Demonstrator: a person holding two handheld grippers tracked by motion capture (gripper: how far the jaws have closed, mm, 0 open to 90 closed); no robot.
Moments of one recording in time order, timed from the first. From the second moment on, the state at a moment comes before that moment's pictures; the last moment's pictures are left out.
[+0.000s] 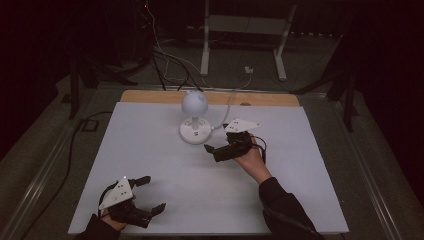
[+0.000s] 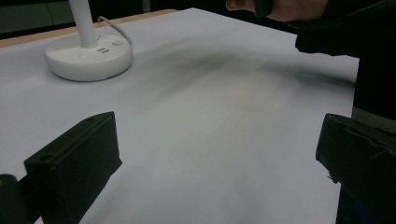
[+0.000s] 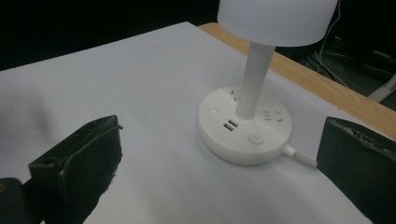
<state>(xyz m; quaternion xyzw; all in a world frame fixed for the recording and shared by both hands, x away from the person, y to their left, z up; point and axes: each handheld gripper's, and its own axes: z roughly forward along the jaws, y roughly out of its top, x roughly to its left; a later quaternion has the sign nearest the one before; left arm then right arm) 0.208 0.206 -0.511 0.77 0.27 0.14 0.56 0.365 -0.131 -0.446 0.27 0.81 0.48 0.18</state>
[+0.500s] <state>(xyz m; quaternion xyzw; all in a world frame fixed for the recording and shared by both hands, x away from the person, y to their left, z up) 0.209 0.206 -0.511 0.77 0.28 0.14 0.56 0.380 -0.112 -0.465 0.27 0.82 0.47 0.18</state>
